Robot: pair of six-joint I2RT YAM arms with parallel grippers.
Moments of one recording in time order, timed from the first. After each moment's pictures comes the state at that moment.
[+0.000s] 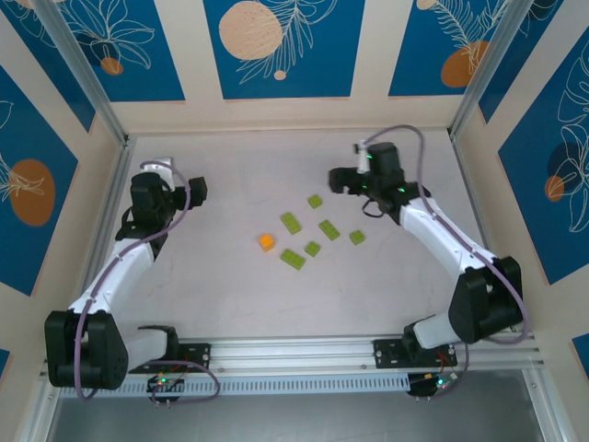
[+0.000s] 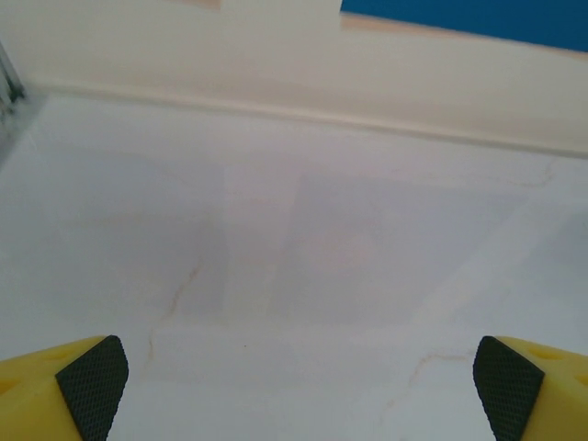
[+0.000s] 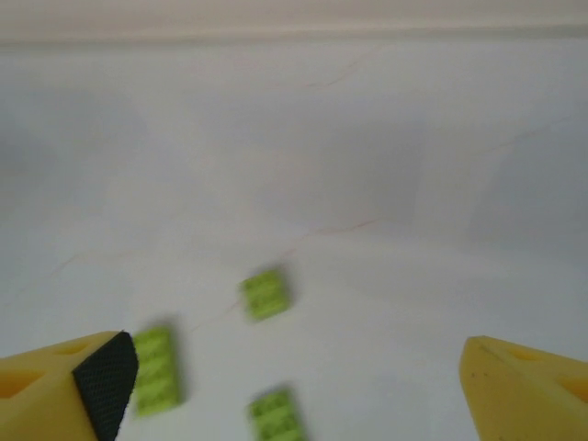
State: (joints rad) left arm -0.05 1.20 0.80 -0.07 0.03 -0.20; right arm 0.39 1.47 1.20 -0.43 -0.04 0.22
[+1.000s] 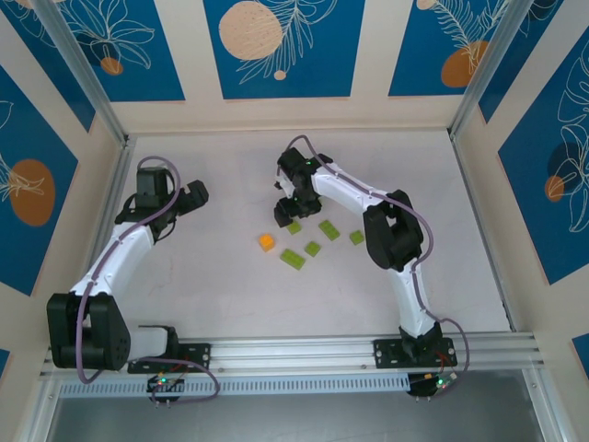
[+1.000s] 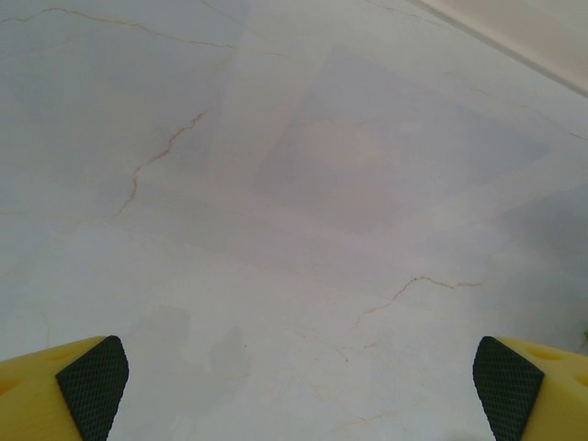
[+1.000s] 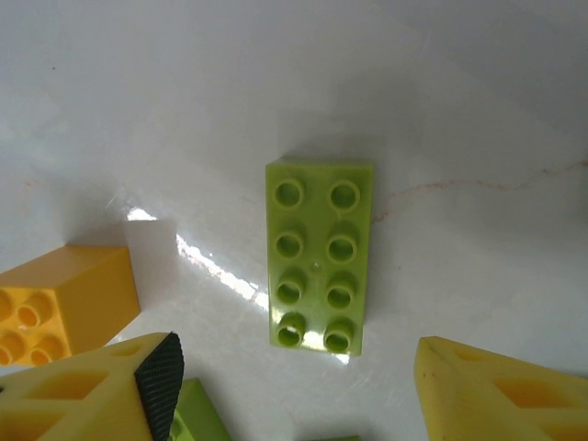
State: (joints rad) left arm -0.04 1.29 0.92 -0.37 0.05 -0.44; right arm 0.62 2.20 1.86 -1.04 -0.16 0.10
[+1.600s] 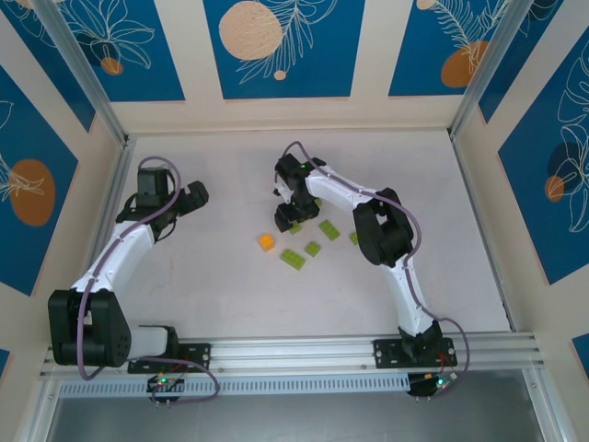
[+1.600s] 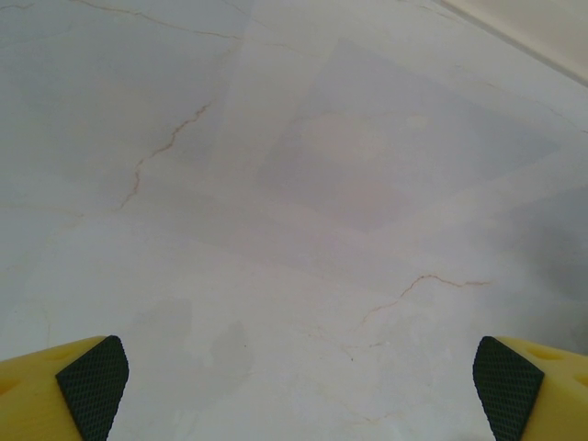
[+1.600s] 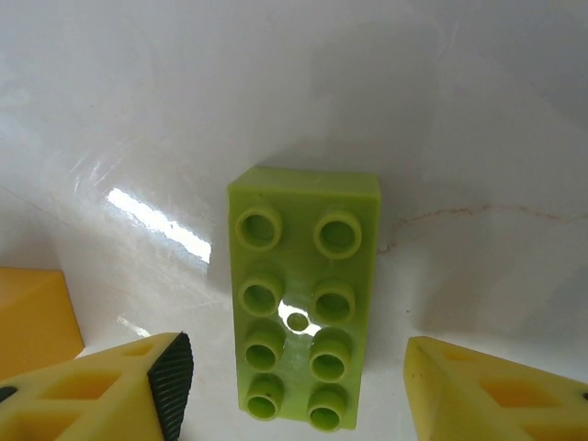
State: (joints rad) left arm -0.04 1.30 0.92 -0.37 0.06 -0.45; right arm 0.63 2.29 1.90 -1.06 -0.15 0.08
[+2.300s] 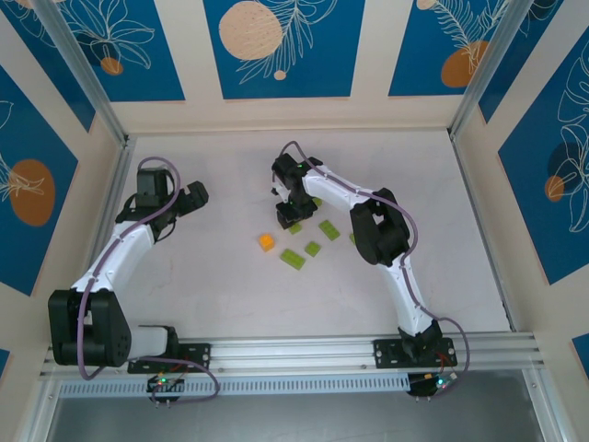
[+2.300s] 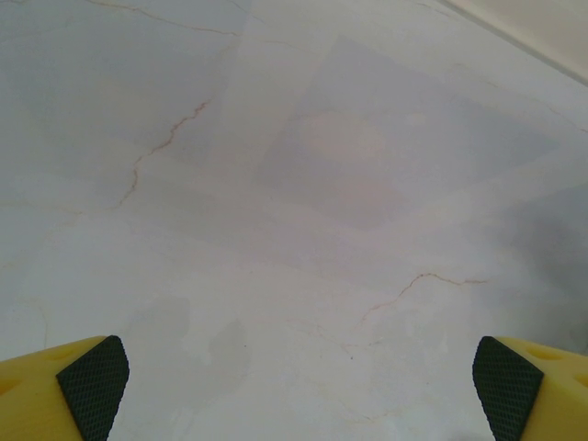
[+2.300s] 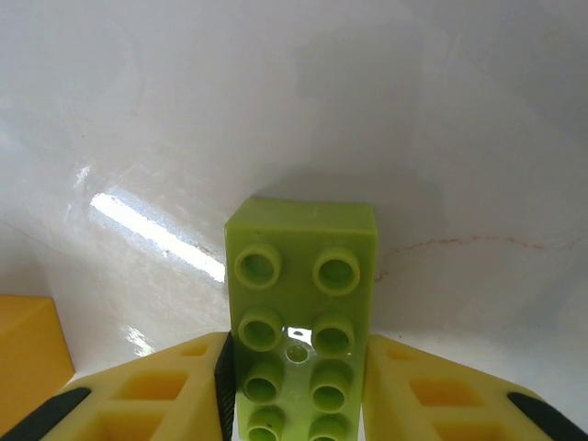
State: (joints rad) left arm -0.03 1.30 0.92 -0.37 0.07 -0.45; right arm 0.64 2.31 1.94 -1.07 -0.12 0.08
